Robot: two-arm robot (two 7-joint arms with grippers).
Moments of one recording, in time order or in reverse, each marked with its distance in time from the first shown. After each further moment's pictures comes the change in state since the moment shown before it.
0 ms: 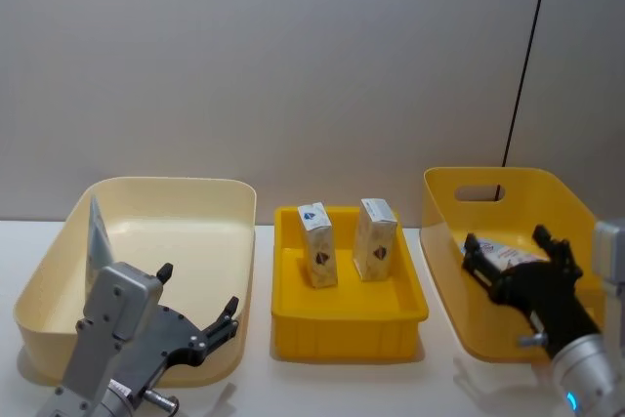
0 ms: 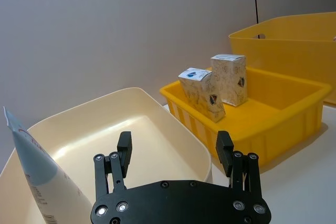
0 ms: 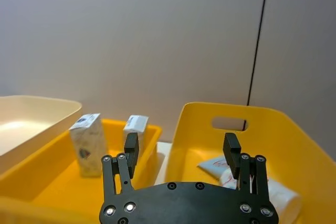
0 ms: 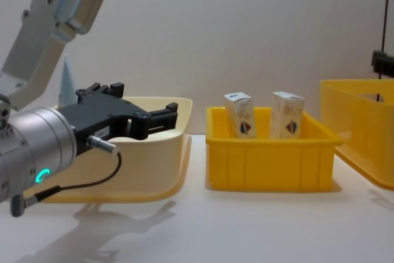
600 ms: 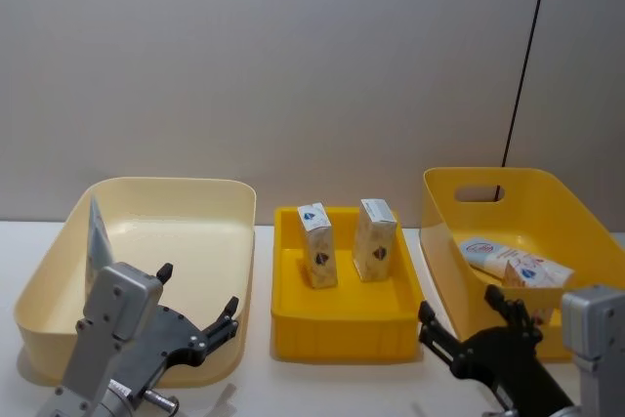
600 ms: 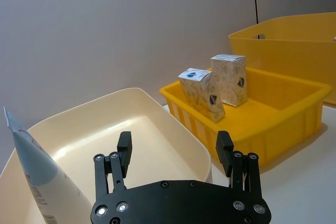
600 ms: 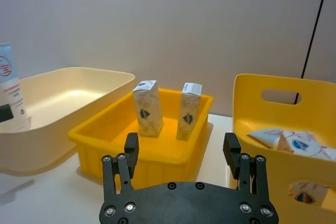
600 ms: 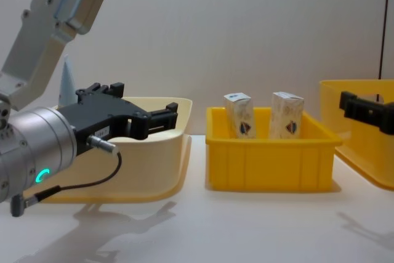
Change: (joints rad) left arm 0.000 0.000 0.000 0.000 0.000 0.000 0.000; right arm -0.155 0.086 -0.107 -0.121 0.081 -0.014 0.008
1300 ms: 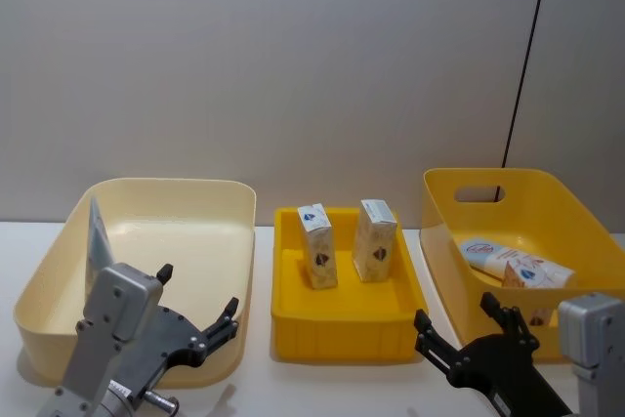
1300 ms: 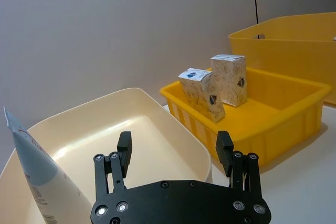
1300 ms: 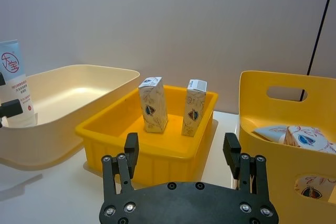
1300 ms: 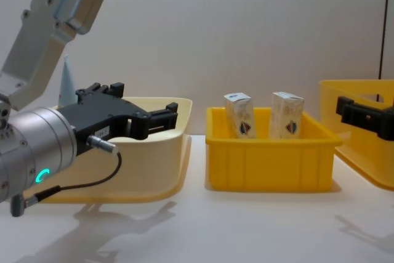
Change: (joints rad) left arm 0.000 0.000 0.000 0.000 0.000 0.000 0.000; right arm -0.015 0.008 -0.010 -0.011 0.008 -0.001 0.001
